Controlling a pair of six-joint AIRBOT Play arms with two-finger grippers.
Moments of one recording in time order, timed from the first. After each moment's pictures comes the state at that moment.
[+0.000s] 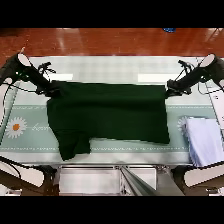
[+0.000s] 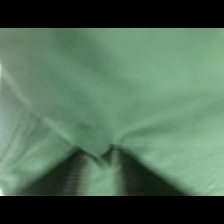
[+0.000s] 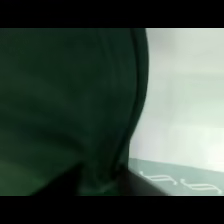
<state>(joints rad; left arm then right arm) 0.12 -1.77 1.48 1.28 -1.43 -1.45 -0.16 -1.72 1.43 -1.21 1.36 1.44</state>
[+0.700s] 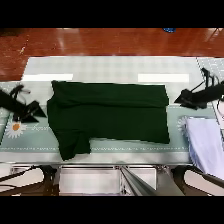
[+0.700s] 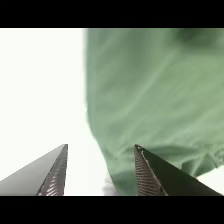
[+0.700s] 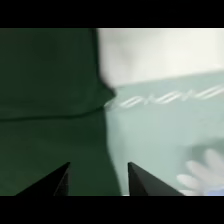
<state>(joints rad) 0.46 -1.36 0.95 1.23 -1.43 -1.44 -0.31 -1.24 0.95 -1.12 1.19 1.42</state>
